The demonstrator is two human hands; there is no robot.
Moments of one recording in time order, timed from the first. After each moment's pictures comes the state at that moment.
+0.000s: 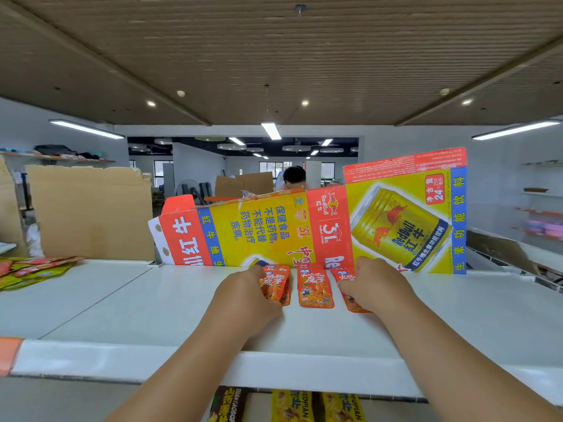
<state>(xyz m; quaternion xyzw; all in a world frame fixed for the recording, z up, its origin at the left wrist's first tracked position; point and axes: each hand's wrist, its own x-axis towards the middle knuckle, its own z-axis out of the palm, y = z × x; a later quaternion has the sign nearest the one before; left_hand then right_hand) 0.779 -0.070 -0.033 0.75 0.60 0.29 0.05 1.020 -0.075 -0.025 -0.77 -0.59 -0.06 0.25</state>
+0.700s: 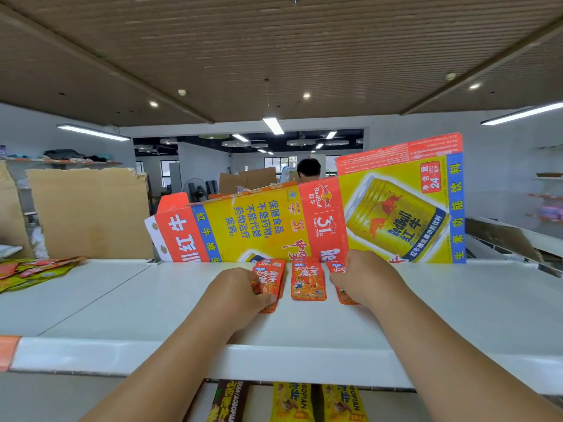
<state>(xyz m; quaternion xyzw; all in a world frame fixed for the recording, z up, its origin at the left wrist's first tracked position) 0.783 -0.064 -0.033 0.76 0.61 0.23 0.02 1.022 -0.074 -0.025 -0.75 -0.61 -0.02 0.26</state>
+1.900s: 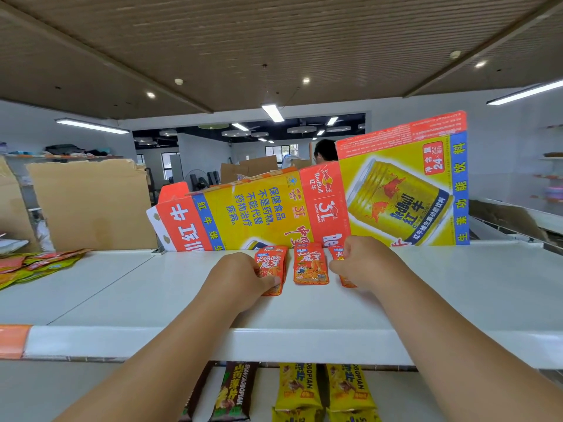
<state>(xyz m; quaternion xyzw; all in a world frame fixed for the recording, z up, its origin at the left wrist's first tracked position) 0.784 -0.048 -0.037 0.74 0.63 0.23 0.03 1.016 -0.084 -0.023 -0.74 -0.61 0.02 0.28</state>
